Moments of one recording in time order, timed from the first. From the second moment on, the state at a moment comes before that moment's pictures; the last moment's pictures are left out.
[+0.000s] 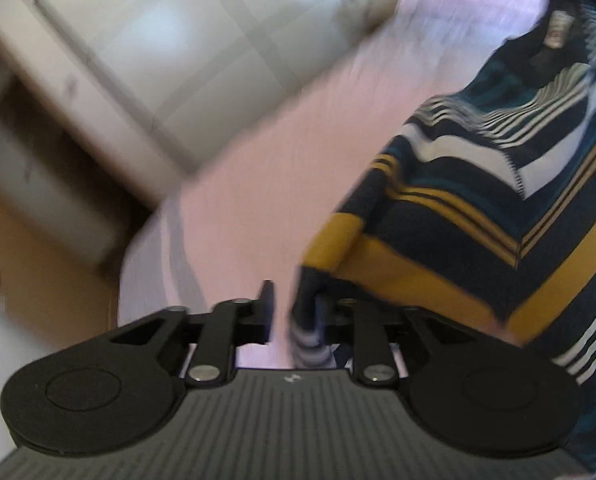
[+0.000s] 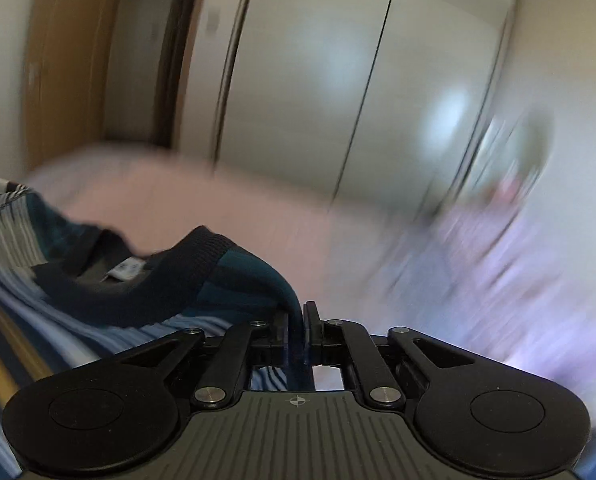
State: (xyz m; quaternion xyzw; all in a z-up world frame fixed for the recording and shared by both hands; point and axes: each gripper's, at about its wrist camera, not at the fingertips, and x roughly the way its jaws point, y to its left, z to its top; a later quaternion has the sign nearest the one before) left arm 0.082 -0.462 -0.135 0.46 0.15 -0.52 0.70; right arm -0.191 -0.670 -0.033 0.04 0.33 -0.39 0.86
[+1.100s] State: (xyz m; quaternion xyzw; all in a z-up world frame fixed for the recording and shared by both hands) left arm -0.028 -0.281 -0.316 0.44 0.43 -0.55 0.57; right arm -0.417 -0.560 -0.249 0.34 0.46 -0.44 0.69
